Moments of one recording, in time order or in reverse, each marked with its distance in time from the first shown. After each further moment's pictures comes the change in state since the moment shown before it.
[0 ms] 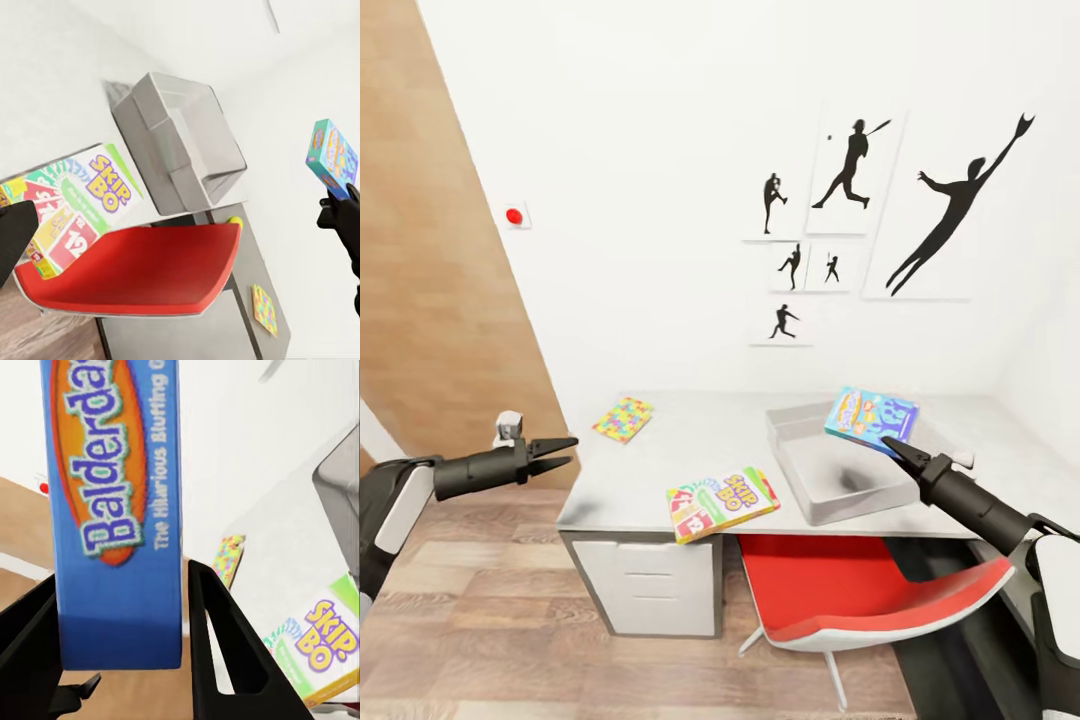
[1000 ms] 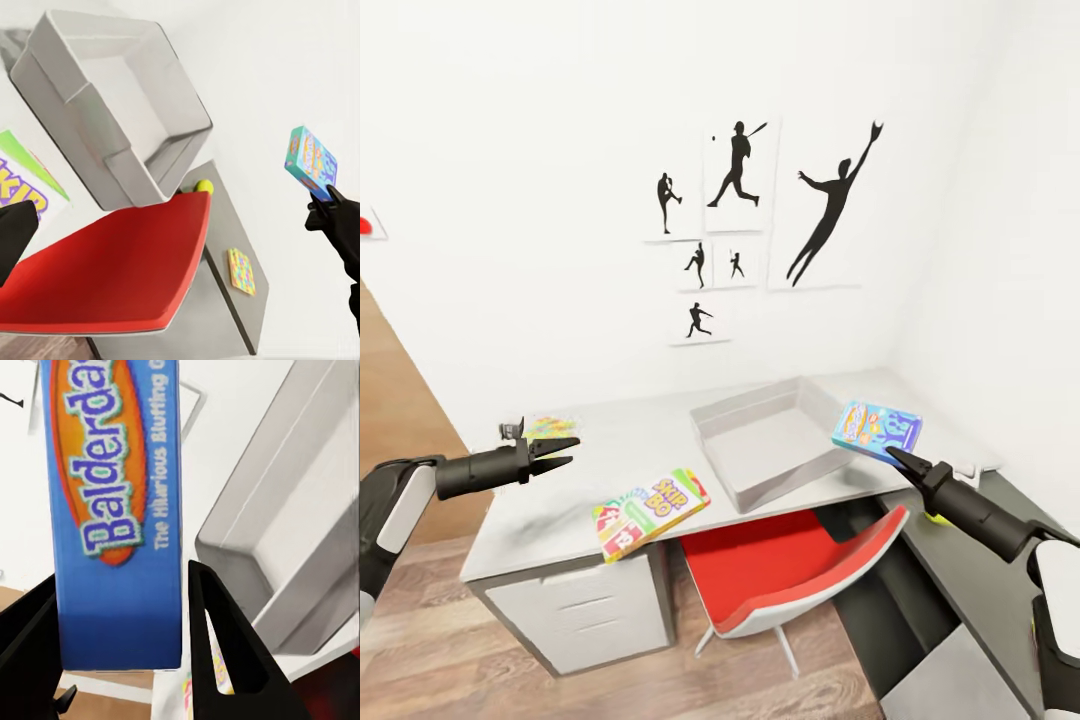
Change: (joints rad) left arm -0.002 -0.004 -0.003 0.000 0.000 0.000 0.002; right arm -0.003 -0.010 -0.022 0.068 0.007 -0.005 -0.049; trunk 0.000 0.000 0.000
